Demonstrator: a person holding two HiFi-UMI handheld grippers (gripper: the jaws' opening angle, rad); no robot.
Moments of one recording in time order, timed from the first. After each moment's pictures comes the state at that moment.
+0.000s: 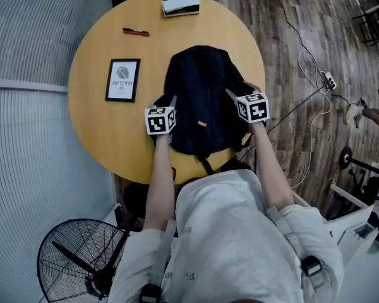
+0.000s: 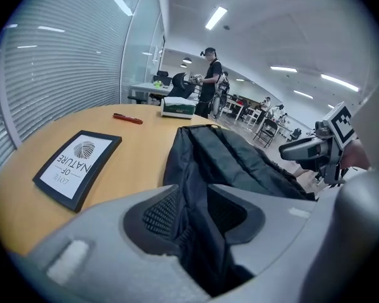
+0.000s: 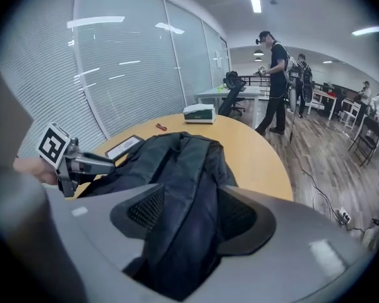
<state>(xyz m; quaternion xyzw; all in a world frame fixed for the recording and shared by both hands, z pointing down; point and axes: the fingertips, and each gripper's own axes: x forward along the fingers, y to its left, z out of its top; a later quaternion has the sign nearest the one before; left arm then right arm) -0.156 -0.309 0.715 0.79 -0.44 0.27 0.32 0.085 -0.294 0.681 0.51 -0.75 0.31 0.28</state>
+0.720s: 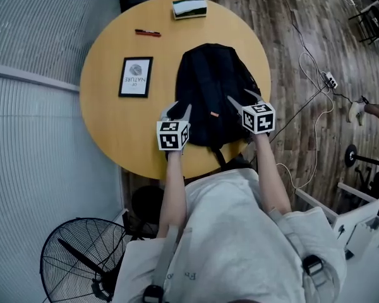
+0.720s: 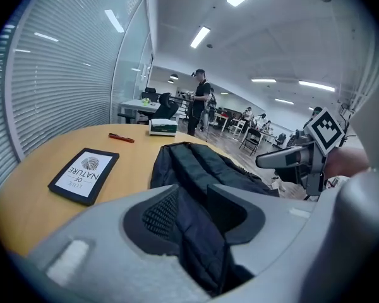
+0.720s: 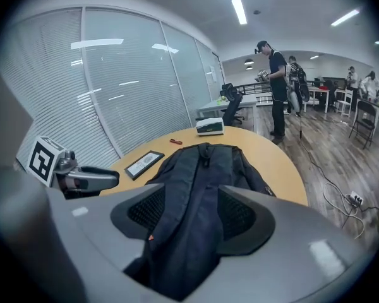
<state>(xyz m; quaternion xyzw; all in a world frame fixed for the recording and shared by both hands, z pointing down) -0.162 -0.234 0.640 0.84 -0.41 0.21 0.27 0.025 -0.228 0.628 0.53 -0.76 0.31 0.20</state>
